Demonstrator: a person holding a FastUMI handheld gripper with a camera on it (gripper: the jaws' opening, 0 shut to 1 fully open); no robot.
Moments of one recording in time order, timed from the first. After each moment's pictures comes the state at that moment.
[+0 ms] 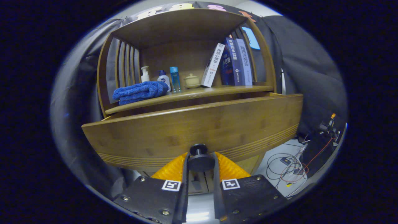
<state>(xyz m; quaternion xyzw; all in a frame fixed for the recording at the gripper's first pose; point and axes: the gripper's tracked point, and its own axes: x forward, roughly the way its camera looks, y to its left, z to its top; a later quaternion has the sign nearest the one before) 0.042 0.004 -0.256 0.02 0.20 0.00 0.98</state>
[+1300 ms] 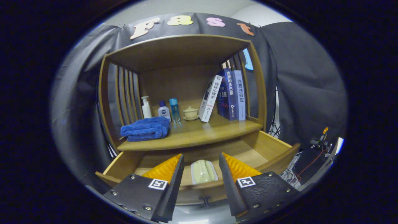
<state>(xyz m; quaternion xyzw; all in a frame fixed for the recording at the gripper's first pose) 0.095 0.011 -0.126 0.01 0.17 -0.02 0.99</state>
